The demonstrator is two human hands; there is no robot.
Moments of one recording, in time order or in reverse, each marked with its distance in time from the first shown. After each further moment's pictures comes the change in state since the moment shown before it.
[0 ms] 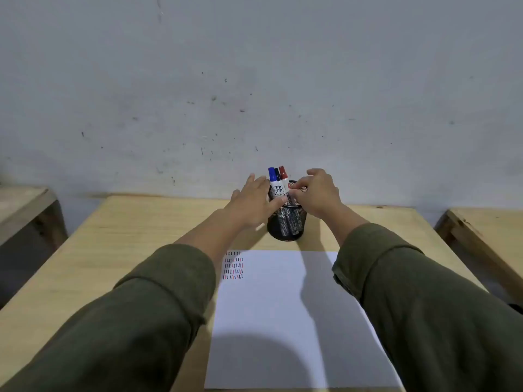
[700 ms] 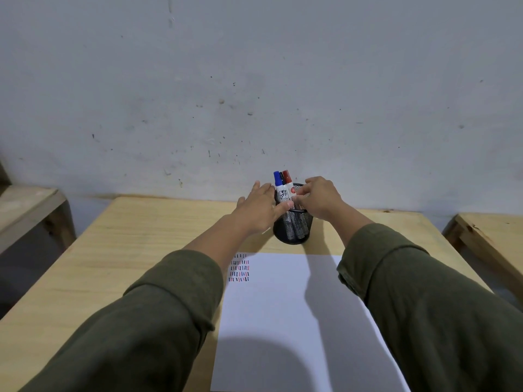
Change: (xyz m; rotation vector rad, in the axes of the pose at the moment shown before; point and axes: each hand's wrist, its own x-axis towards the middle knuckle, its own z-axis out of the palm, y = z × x) left_hand -0.001 -0.004 0.004 0.029 -0.035 -0.036; right_hand 0.009 -0.001 0.004 -0.027 -0.104 -0.003
